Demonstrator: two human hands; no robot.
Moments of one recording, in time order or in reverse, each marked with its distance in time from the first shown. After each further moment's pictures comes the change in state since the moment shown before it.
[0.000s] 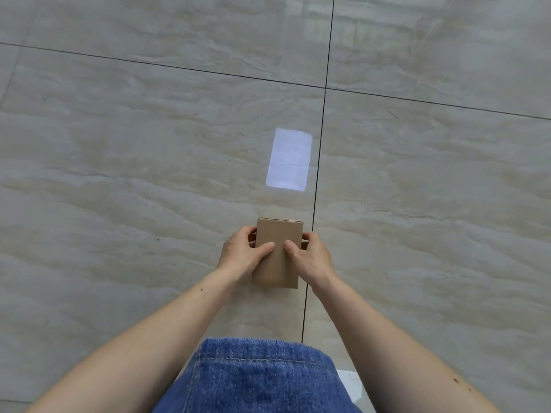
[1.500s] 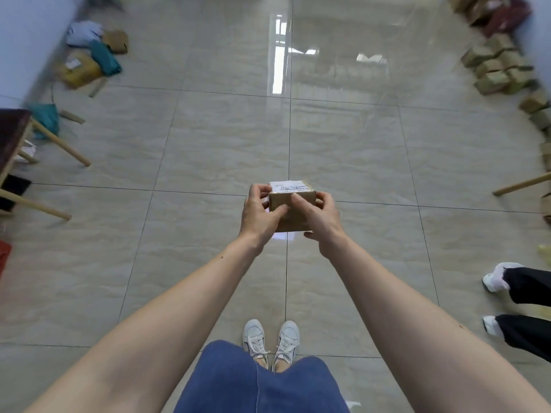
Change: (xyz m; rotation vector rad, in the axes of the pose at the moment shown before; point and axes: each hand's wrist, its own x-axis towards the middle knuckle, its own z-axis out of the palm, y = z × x) left_hand -0.503 0.430 -0.290 -0.342 0.109 0.367; right_hand -0.539 -0.350 -0.312 0.546 0.096 -0.257
